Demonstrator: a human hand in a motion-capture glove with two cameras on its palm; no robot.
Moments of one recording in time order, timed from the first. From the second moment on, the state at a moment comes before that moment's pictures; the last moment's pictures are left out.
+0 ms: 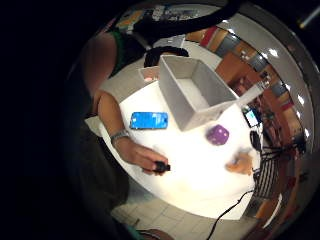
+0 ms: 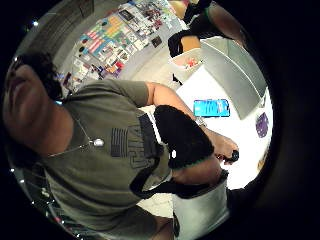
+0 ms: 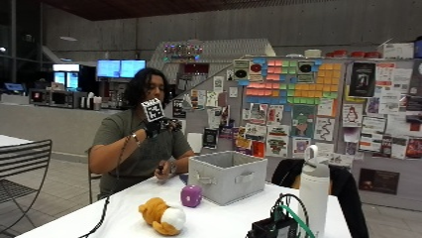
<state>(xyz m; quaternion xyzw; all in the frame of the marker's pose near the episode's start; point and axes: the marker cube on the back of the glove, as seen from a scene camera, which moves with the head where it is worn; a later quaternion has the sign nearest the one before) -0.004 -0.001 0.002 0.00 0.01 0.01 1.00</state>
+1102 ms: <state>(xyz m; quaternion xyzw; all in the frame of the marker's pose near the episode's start) 0.241 0.110 -0.022 0.06 0.13 0.50 0.85</state>
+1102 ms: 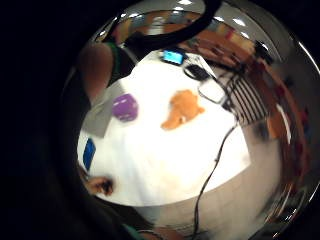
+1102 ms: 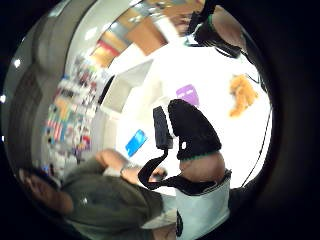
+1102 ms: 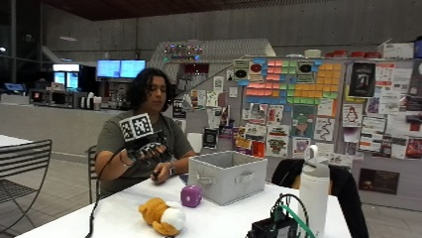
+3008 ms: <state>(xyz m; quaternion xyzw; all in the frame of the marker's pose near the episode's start) 0.196 -0.226 -0.064 0.17 0.05 0.24 0.95</state>
